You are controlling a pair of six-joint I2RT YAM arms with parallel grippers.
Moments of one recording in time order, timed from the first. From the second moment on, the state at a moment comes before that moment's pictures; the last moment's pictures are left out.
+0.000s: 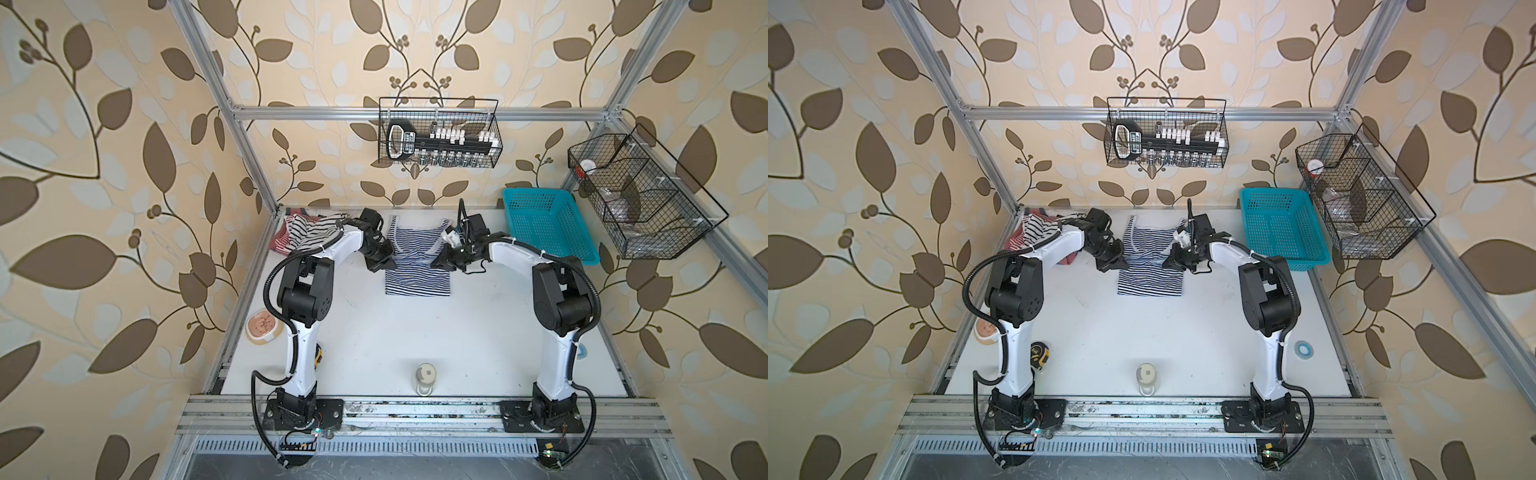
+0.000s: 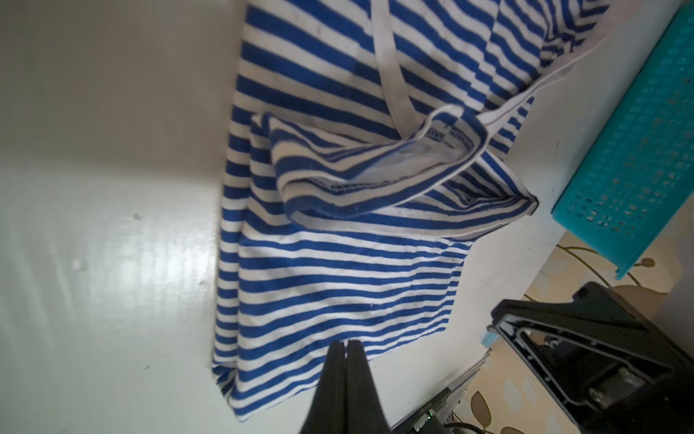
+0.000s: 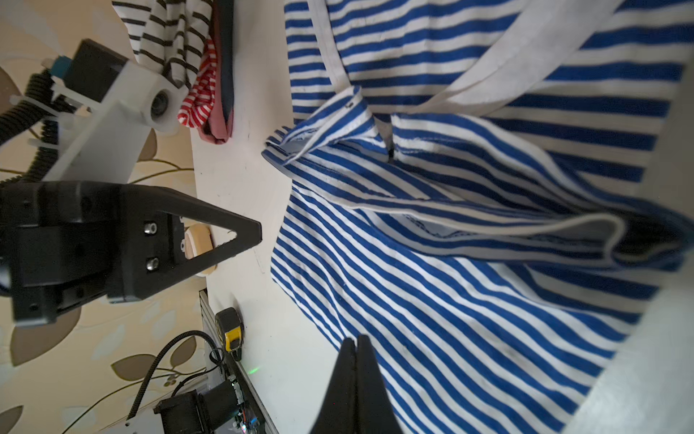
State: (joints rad) left arm -0.30 2.14 1.70 -0.81 0.55 -0.71; right arm 0.28 2.06 1.47 -0.48 -0.65 0.50
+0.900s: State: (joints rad) left arm -0.25 2.45 2.15 -0.84 0.57 -0.72; right arm 0.17 2.34 1.79 -0.51 -0.65 0.51
